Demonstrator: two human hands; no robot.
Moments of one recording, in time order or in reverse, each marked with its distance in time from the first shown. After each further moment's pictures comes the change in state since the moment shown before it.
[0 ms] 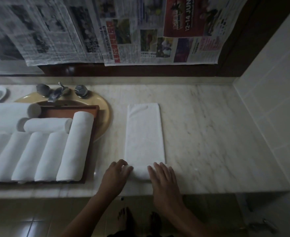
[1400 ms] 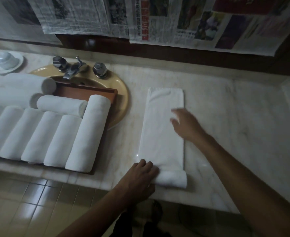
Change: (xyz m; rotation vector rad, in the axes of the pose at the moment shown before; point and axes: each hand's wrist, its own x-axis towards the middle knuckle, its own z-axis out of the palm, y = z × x) left_hand 0.017 0.003 0.022 0.415 -0.332 0.455; right_hand 0.249 0.077 -0.036 0.255 -0.197 0.074
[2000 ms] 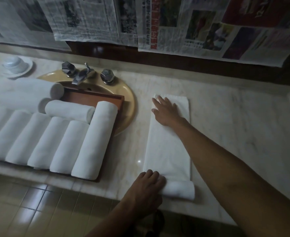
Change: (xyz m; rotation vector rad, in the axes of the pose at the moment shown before) left_hand -0.004 0.003 0.008 -0.043 0.054 -0.006; right_hand 0.106 -0.072 0.029 -0.209 -0.208 -0.048
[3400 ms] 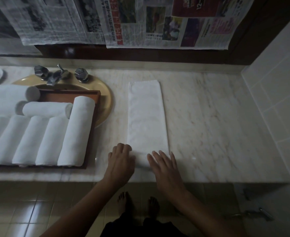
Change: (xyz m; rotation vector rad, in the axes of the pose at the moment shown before) left_hand -0.011 0.001 -0.010 -0.085 0.235 -0.374; right_hand -0.316 0.004 0.133 -0.175 0.337 -0.103
